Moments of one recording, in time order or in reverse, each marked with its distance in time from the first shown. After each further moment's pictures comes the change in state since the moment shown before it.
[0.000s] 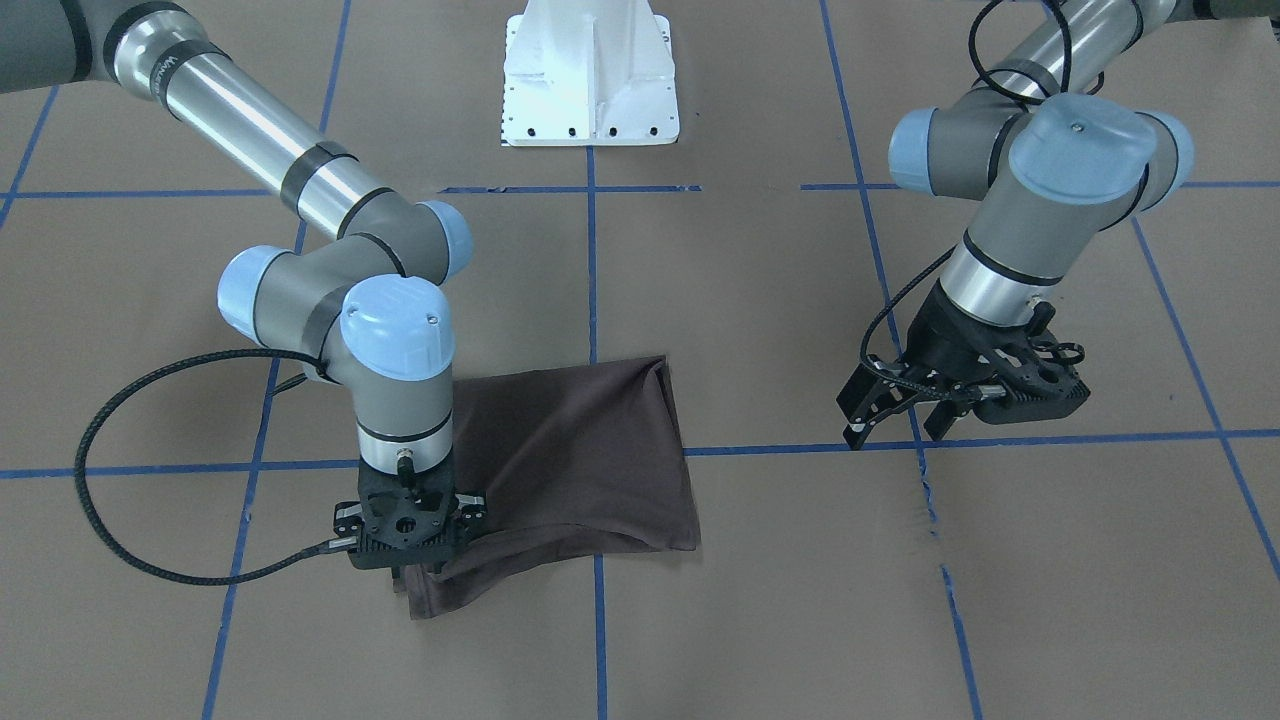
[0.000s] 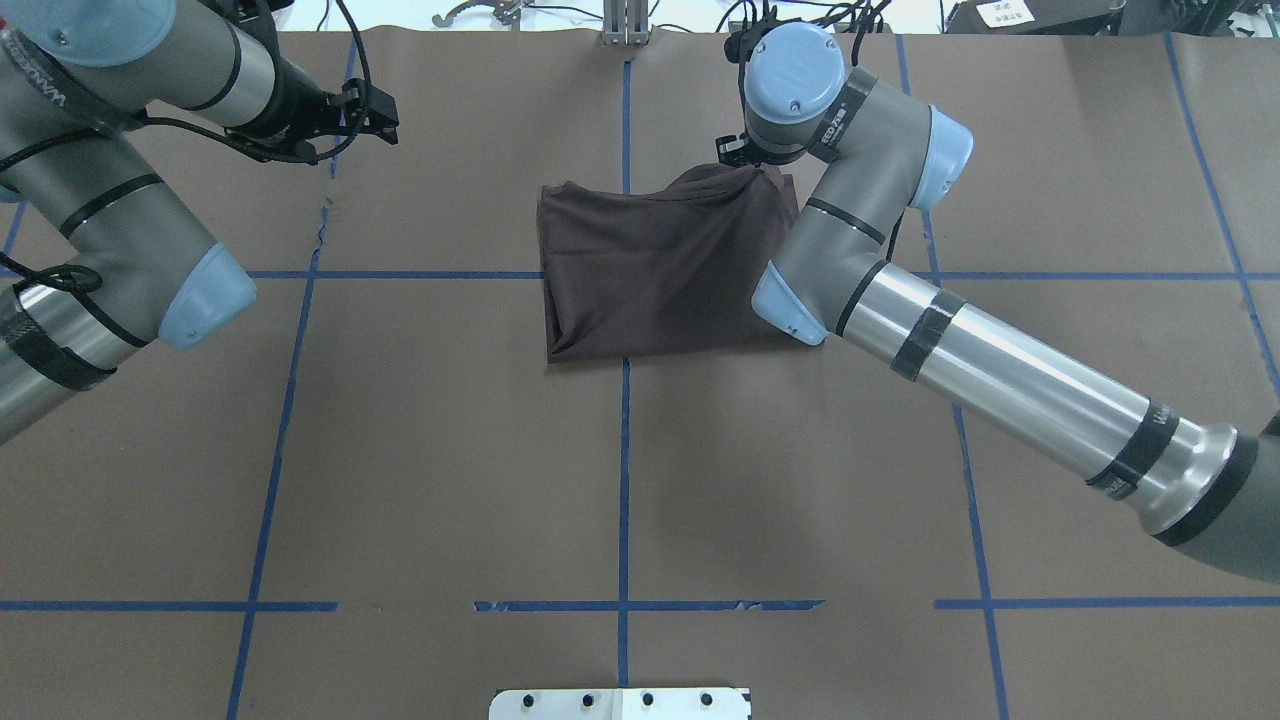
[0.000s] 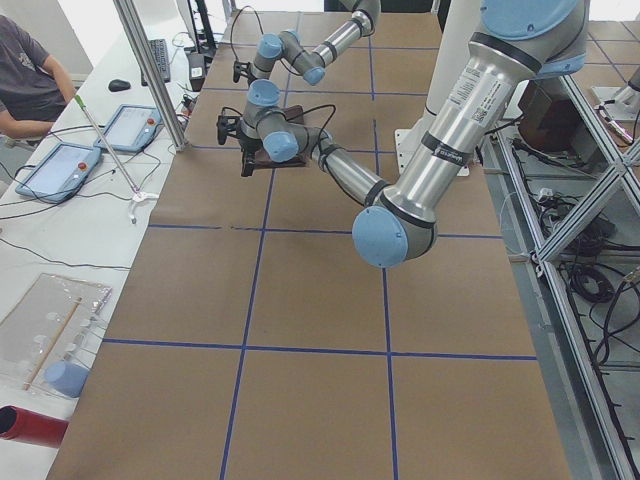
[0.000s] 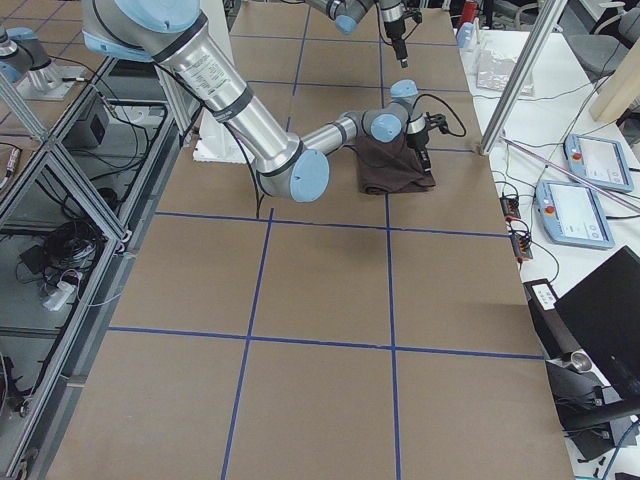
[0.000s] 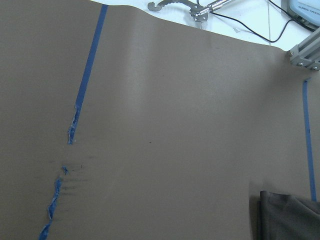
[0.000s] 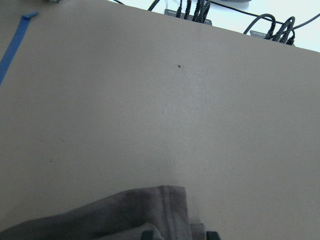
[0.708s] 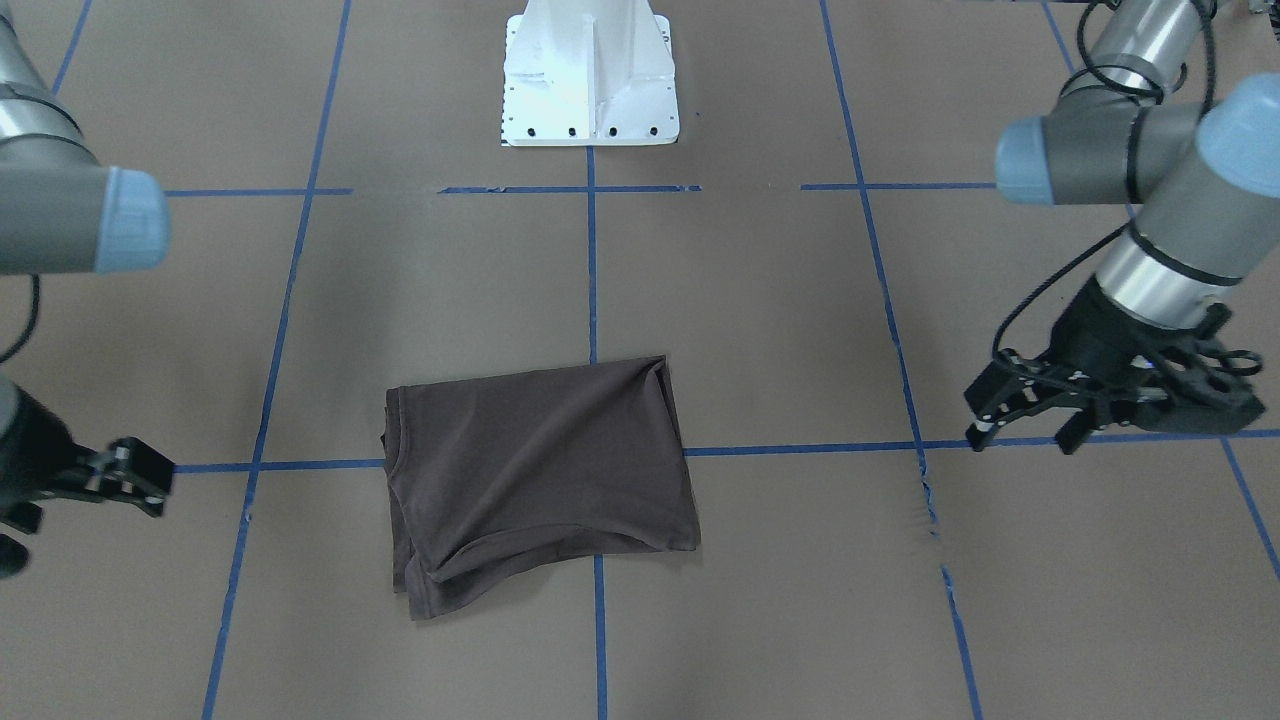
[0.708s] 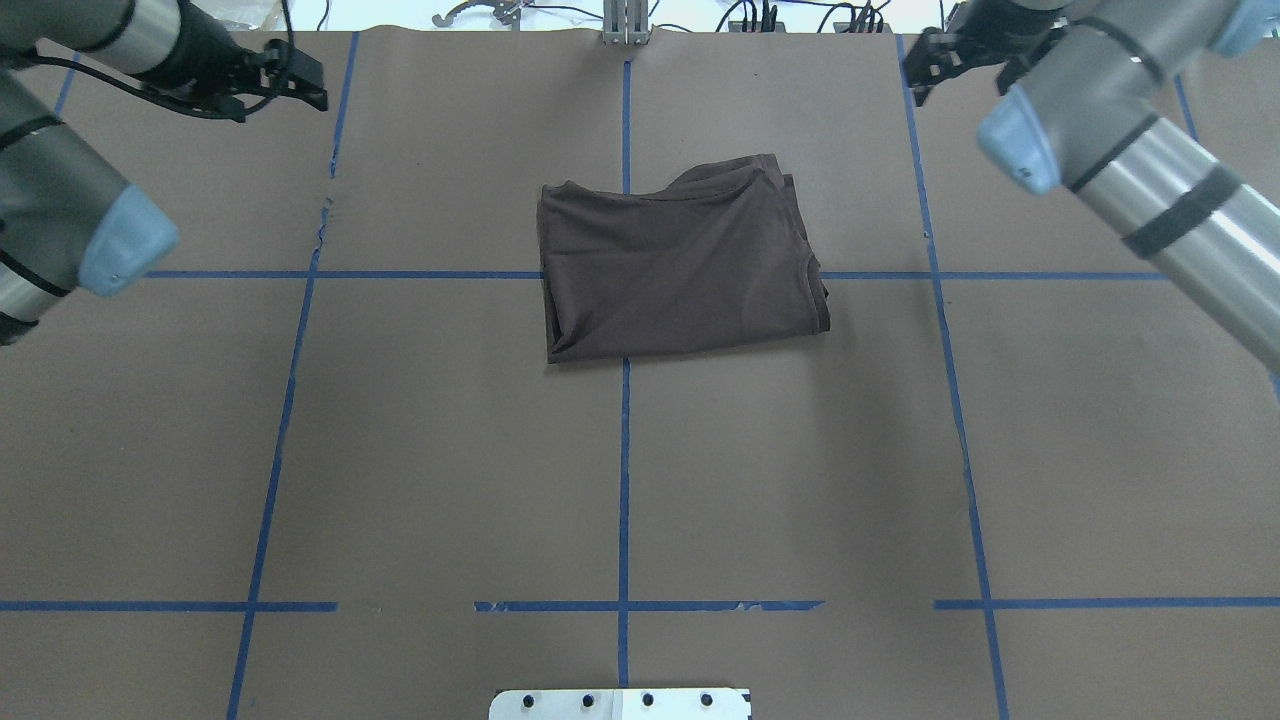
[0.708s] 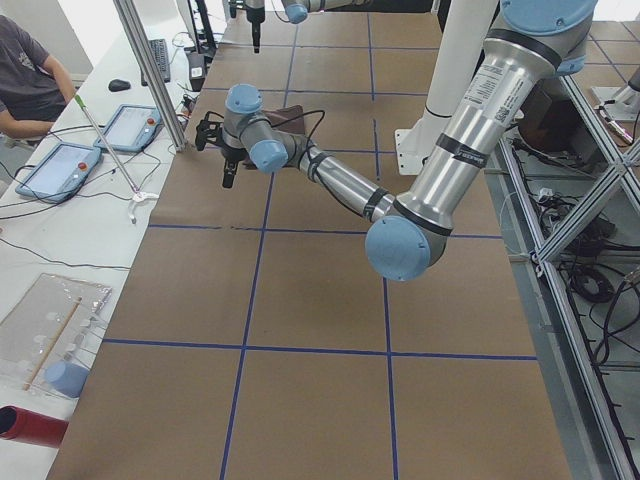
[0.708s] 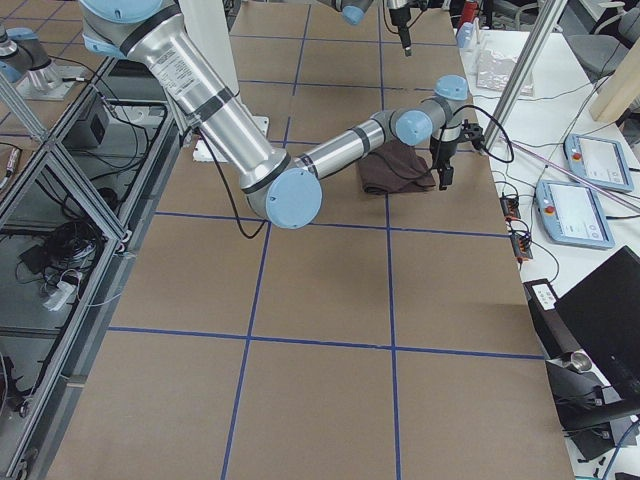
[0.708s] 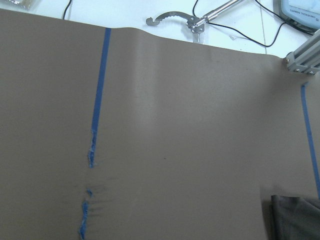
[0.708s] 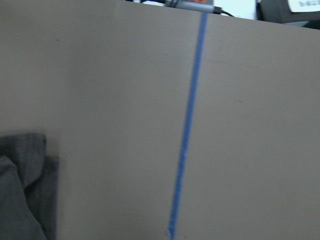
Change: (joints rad) left arm -0.214 0.107 -0.009 0.014 -0.165 0.385; right arm 0.387 -0.293 0.422 -0.476 0.437 -0.452
